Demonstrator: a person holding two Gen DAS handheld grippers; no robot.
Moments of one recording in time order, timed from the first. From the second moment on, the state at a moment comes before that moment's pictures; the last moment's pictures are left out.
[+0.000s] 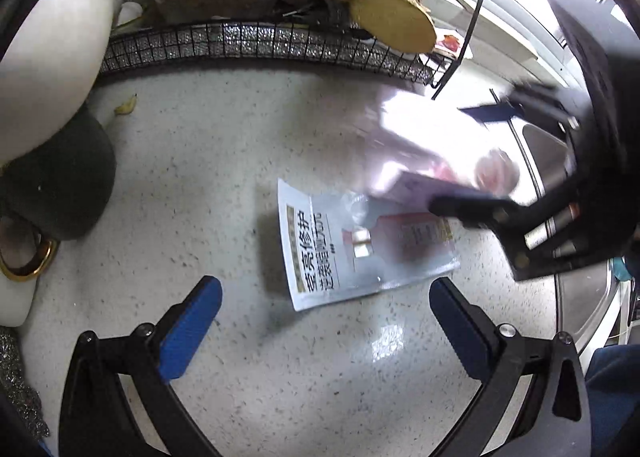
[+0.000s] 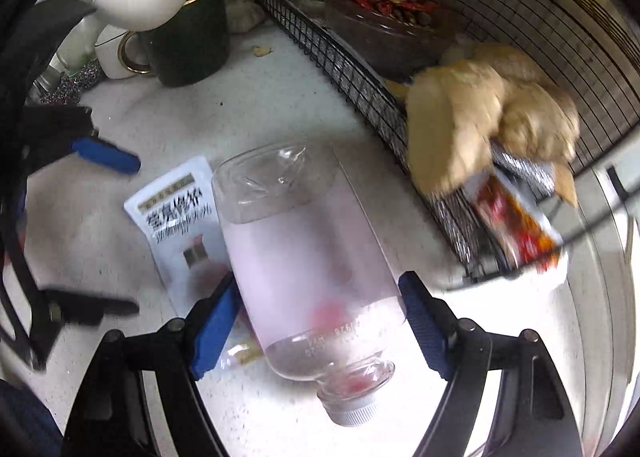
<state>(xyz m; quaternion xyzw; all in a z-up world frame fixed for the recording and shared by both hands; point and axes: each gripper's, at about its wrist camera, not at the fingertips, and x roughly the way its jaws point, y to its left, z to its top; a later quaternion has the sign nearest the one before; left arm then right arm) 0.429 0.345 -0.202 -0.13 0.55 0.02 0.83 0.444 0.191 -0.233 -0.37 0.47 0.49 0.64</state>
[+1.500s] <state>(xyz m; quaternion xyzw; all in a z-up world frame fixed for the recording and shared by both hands) 0.424 0.239 -0.177 -0.08 0.54 0.03 0.84 0.434 0.030 -0.178 -0.21 0.54 0.38 0.72</state>
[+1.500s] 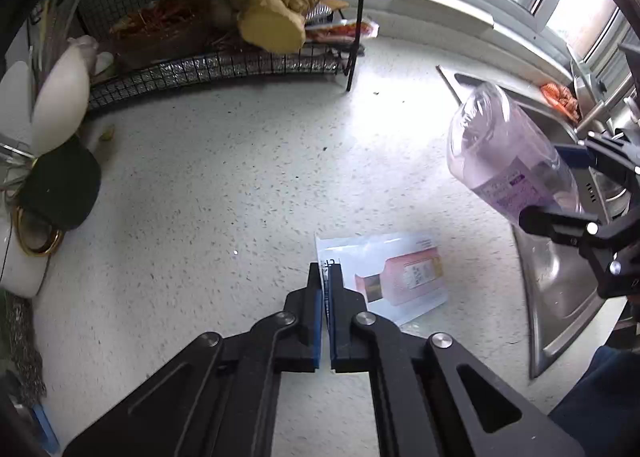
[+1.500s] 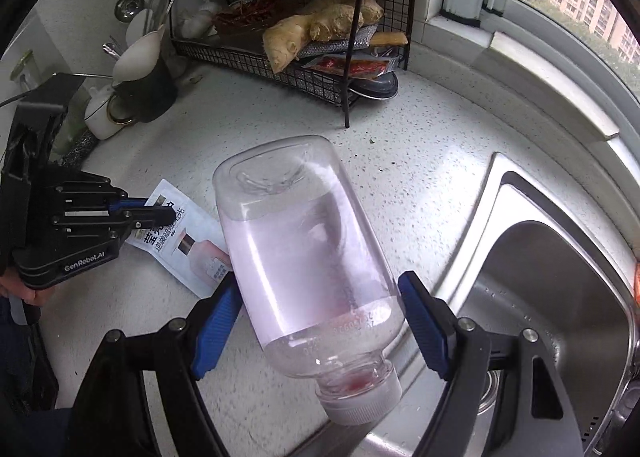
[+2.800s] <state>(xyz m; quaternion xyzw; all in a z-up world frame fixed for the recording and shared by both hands) 0.232 -0.006 -0.107 -0.01 0.49 -0.09 0.87 0.250 -0.171 -0.102 -0.19 0.52 0.30 0.77</state>
